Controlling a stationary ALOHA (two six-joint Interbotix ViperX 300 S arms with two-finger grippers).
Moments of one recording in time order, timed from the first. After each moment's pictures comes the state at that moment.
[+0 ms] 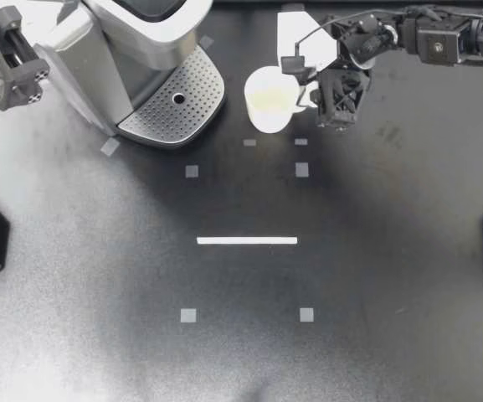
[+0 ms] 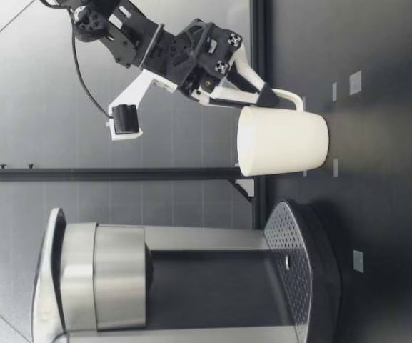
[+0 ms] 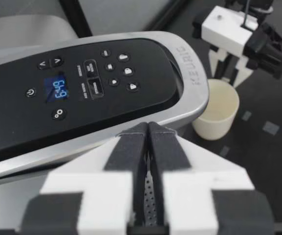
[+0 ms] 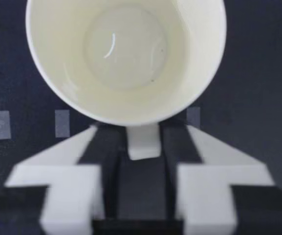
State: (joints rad) left arm 0.15 -0.63 0.41 0.63 0.94 -0.56; right arm -0.61 0.18 0.46 0.39 0.53 -0.91
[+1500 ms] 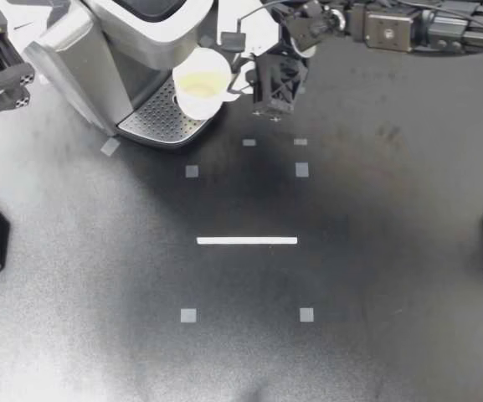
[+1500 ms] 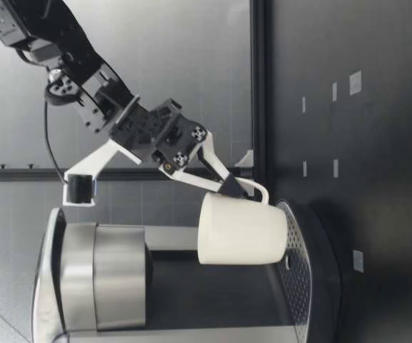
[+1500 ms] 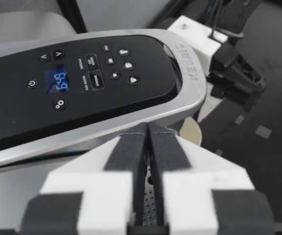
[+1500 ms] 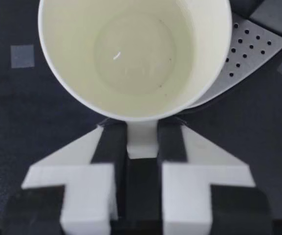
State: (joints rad) left arm 0.15 -0.68 0.46 0.63 0.90 -0.58; right arm -0.52 0.31 0.18 0.53 0.53 -0.90
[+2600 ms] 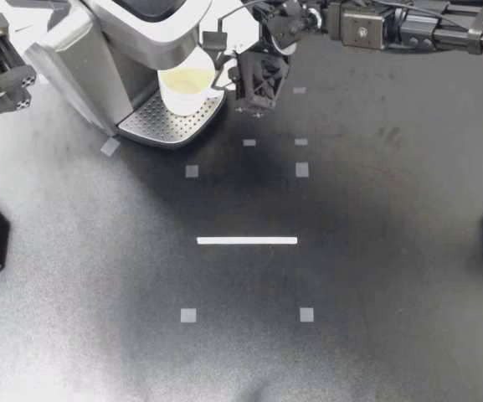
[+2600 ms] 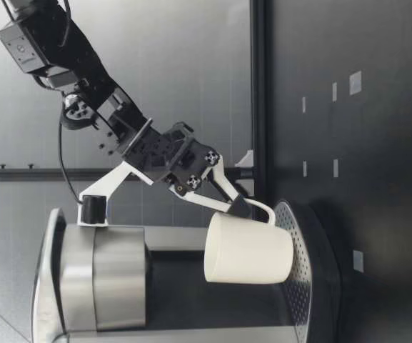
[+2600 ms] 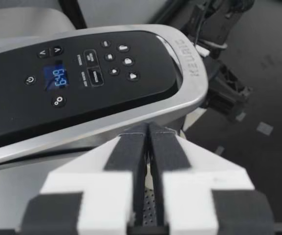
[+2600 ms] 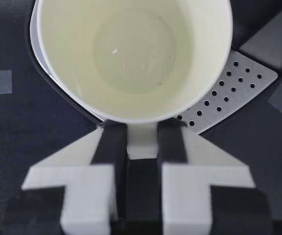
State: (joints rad) left arm 0.15 -0.68 0.47 0.63 0.91 -0.58; right arm -0.51 0.40 0.09 0.52 0.53 -0.90
